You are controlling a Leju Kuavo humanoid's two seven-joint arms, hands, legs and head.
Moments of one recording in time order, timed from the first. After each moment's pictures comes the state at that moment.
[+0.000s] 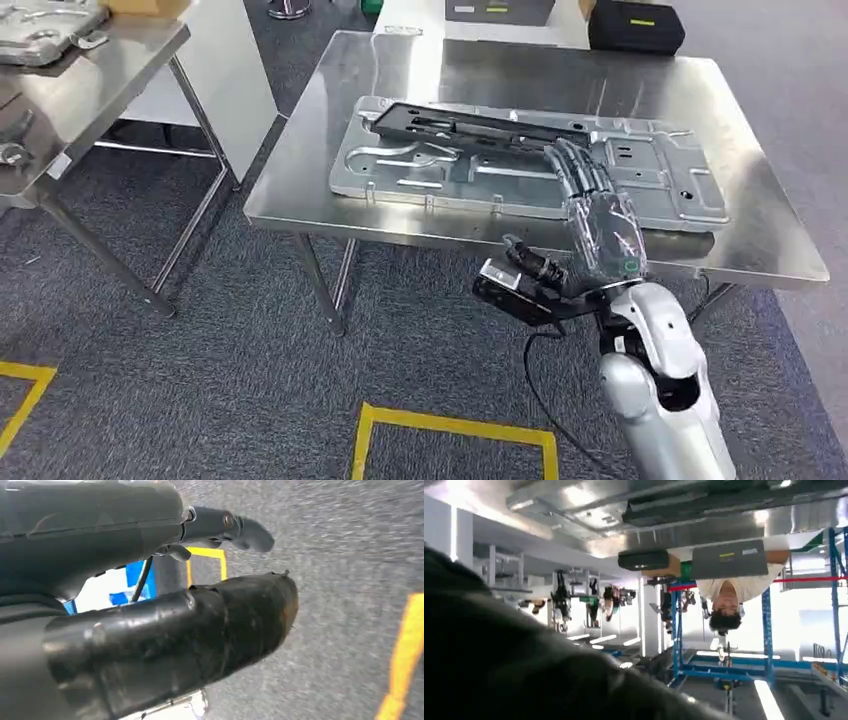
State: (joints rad) left arm 0.00 -0.30 1.28 -0.83 -1.49 -0.42 0.17; right arm -0.31 -0.13 0.42 -1.83 1.20 0.05 -0.02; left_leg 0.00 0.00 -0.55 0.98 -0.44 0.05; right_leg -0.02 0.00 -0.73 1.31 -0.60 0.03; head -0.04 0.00
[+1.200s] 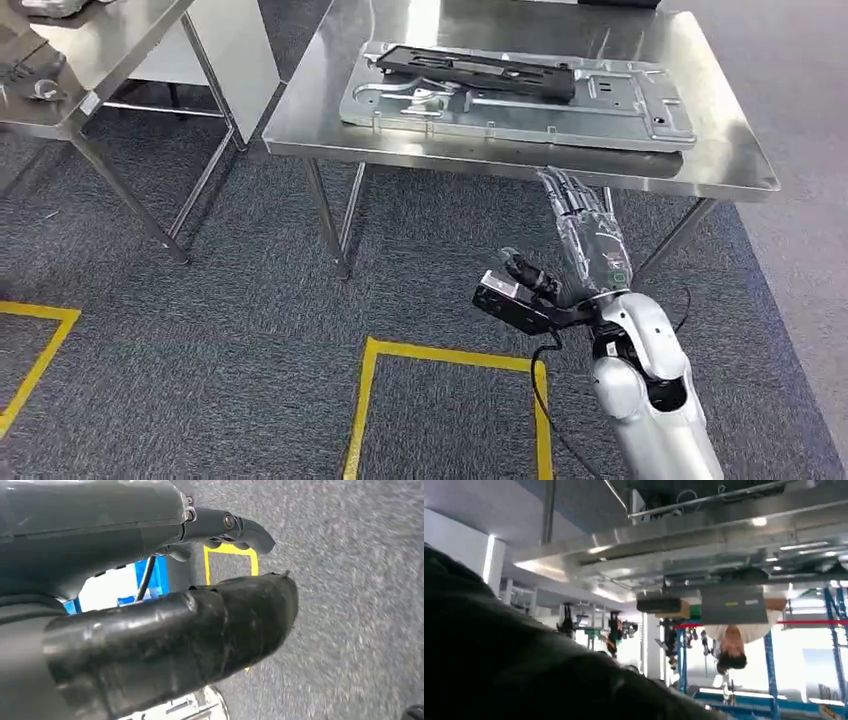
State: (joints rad) left arm 0.02 -0.33 1.28 -0.89 -1.50 -0.45 0.18; right arm -0.28 -0.11 0.38 -1.74 1.14 0.05 -0.04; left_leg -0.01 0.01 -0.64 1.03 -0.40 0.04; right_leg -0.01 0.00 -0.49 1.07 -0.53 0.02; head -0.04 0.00
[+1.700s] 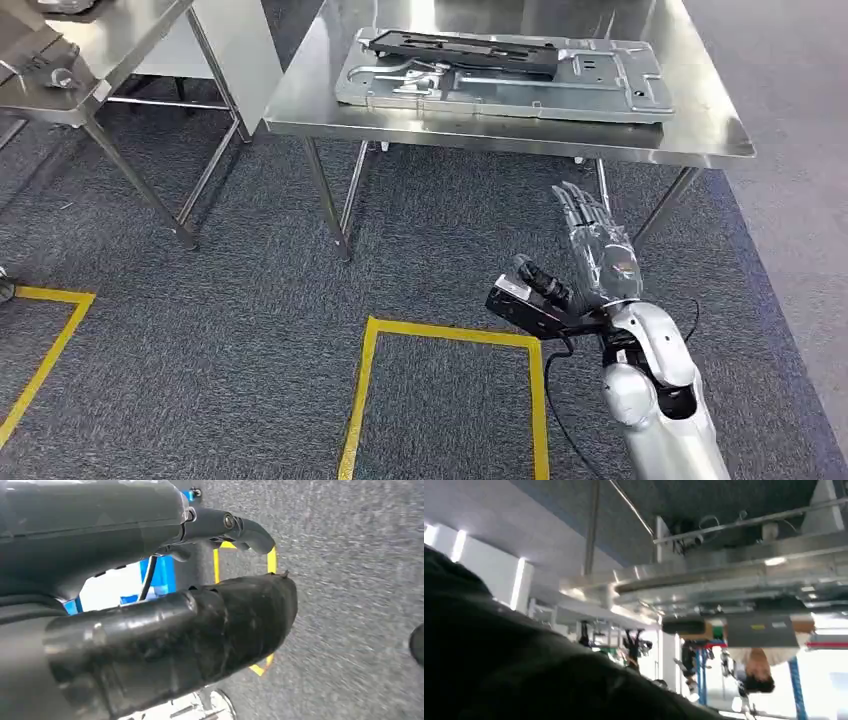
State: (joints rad) left arm 0.02 -0.33 1.28 -0.90 -1.50 -0.45 0.17; right arm -0.22 -0.11 0.33 -1.74 1.12 0.08 -0.02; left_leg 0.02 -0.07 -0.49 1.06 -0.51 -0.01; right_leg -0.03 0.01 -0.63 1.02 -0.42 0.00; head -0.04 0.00
